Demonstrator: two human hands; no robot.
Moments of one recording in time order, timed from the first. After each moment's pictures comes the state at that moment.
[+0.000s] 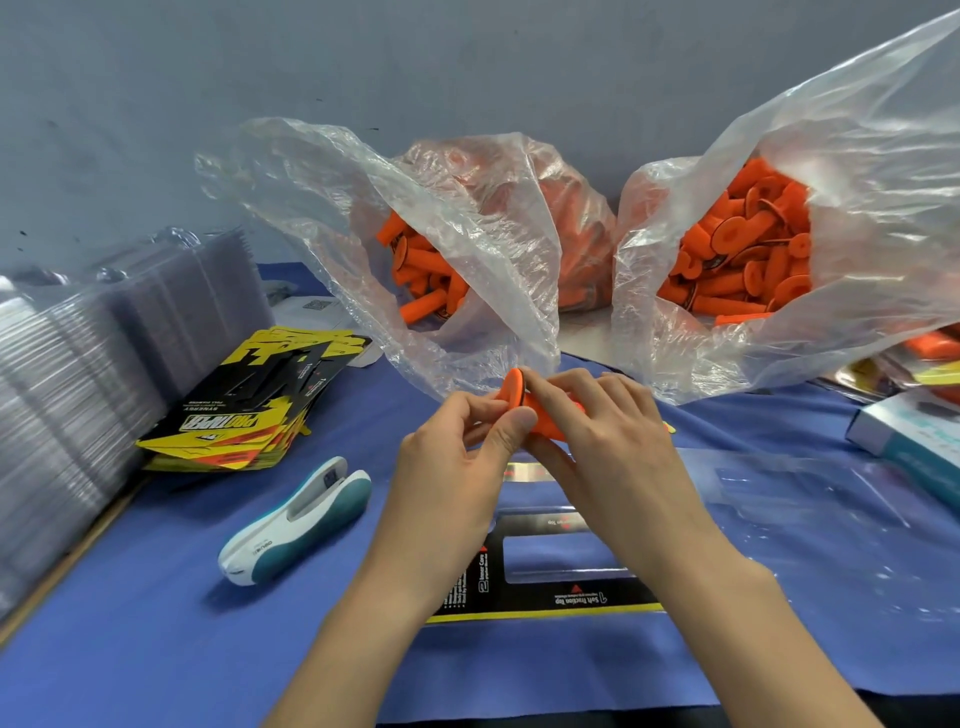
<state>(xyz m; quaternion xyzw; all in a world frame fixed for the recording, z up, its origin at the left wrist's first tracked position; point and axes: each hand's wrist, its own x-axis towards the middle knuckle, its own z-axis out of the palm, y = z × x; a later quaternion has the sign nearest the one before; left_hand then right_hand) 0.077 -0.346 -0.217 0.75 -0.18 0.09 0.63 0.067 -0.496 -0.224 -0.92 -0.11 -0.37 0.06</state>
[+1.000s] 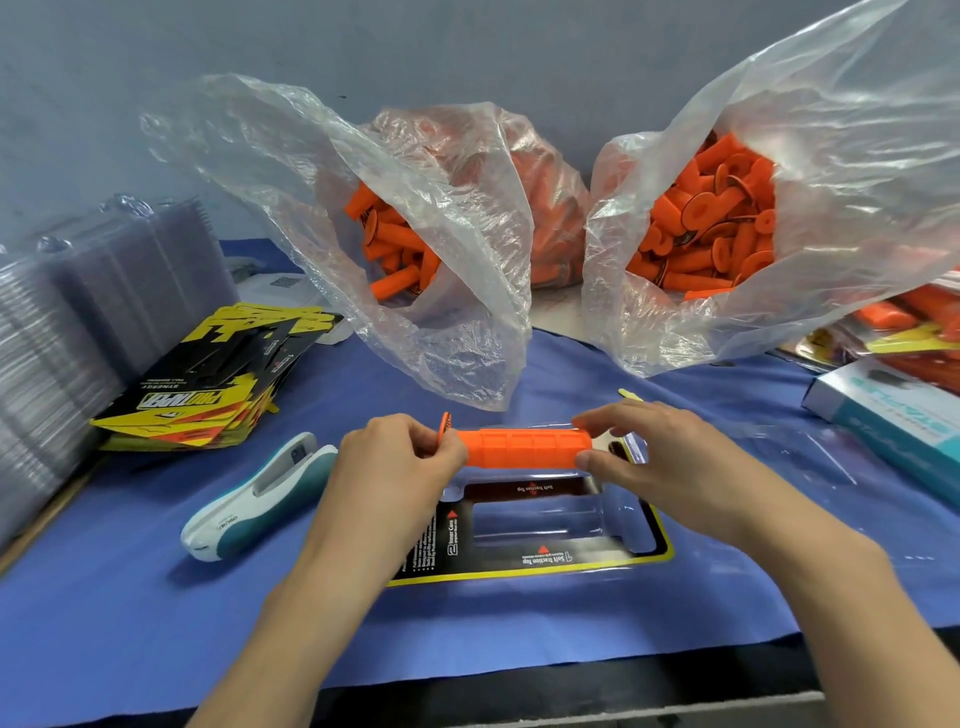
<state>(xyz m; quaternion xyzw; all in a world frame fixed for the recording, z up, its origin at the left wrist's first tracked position) 0.085 -0.329 -0.237 0.92 -0.04 0.10 0.37 0.044 -0.575 -0.236 -0.96 -0.05 -0.08 0.26</state>
